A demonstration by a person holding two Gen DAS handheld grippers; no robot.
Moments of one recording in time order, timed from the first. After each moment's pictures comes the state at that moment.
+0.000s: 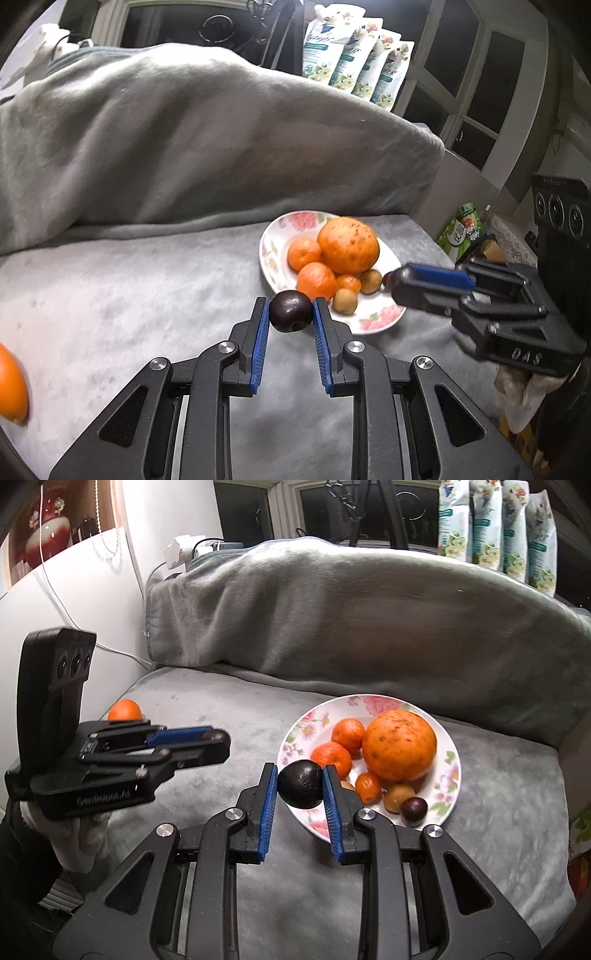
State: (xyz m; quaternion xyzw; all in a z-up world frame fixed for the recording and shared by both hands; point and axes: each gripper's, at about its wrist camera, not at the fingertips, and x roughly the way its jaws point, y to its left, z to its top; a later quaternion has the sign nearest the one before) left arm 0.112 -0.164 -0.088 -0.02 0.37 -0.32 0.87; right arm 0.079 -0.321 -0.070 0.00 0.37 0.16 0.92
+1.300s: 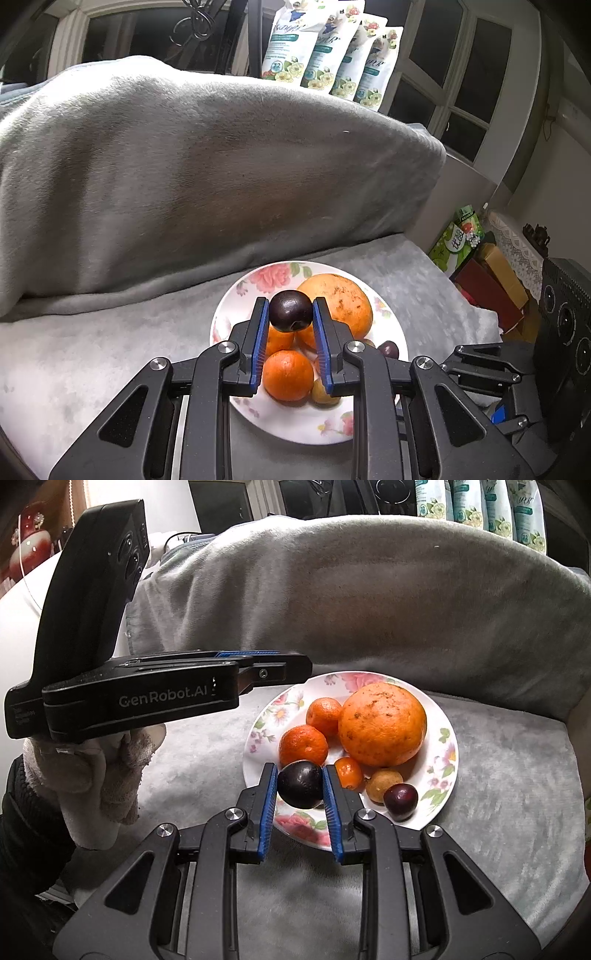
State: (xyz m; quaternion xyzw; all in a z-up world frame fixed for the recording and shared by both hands) left arm 0.170 -0.232 -0.079 0.00 0.36 -0.35 0.86; right arm 0.099 -0.342 -0.098 0.03 0.38 0.16 0.91
